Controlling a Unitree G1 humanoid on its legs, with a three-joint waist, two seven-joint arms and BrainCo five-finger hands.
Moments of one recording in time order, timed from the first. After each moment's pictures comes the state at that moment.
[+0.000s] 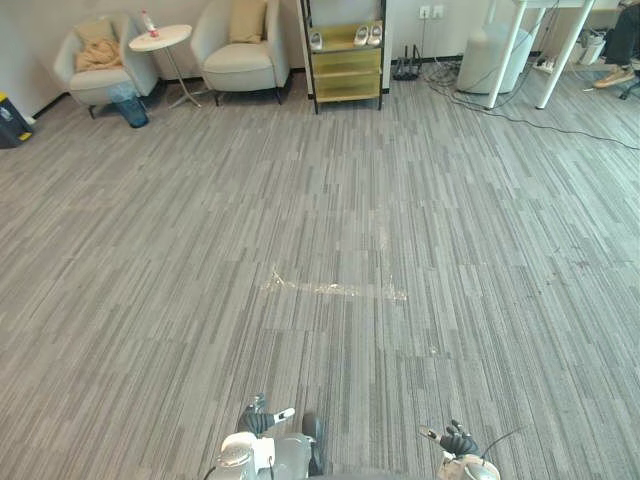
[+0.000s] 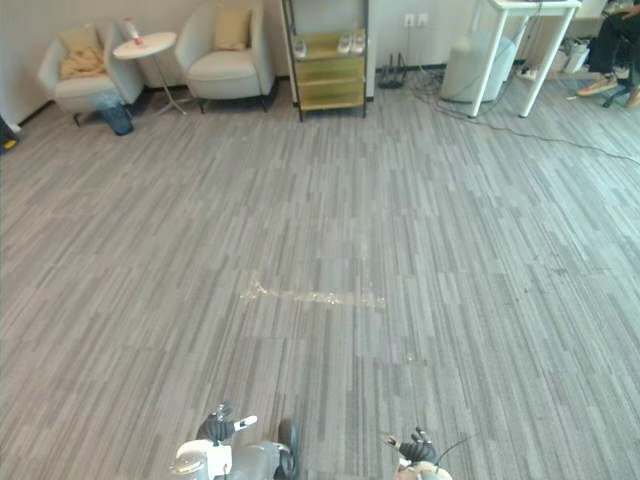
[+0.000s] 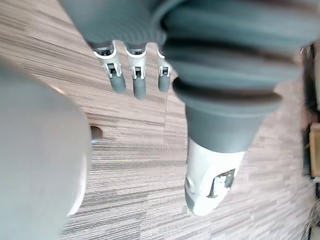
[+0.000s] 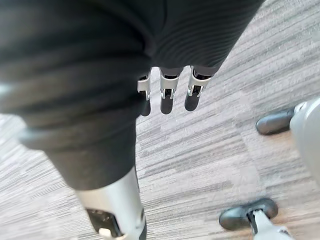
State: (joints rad) left arm -0.01 0.05 0.03 1.05 -0.04 -0.15 0.02; right arm 0.03 -0.04 -0.27 1.12 0.20 -0.13 -0.02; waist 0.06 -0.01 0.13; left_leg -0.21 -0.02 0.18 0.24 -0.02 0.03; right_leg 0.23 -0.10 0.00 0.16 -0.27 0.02
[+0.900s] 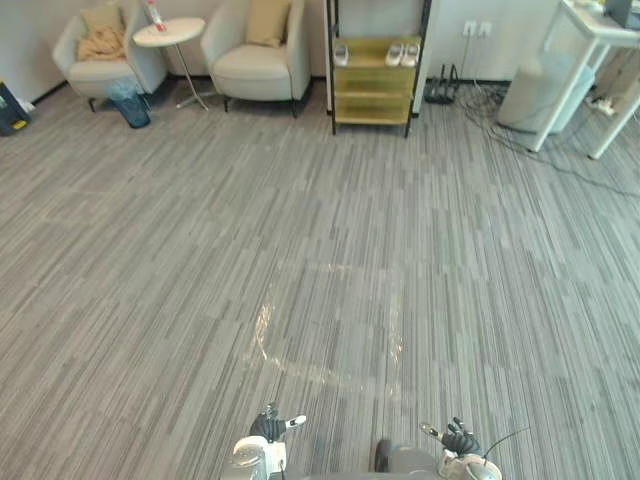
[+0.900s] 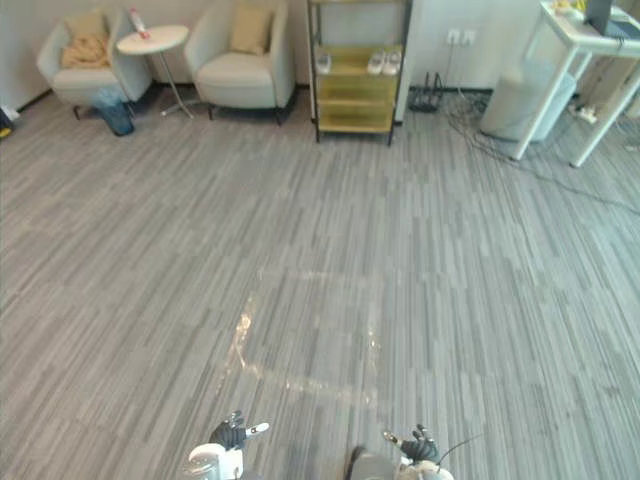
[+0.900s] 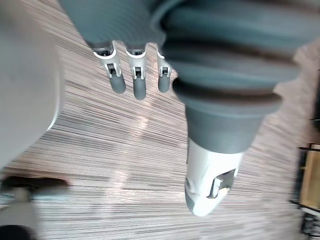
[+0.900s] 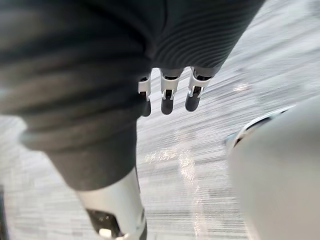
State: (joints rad) left arm -0.03 -0.02 0.05 1.07 -0.04 -0.14 0.02; right arm 0.02 -0.08 -0.27 1.09 0.20 -0.13 -0.01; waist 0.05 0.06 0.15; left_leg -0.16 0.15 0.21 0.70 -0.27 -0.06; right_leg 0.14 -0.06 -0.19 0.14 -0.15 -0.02
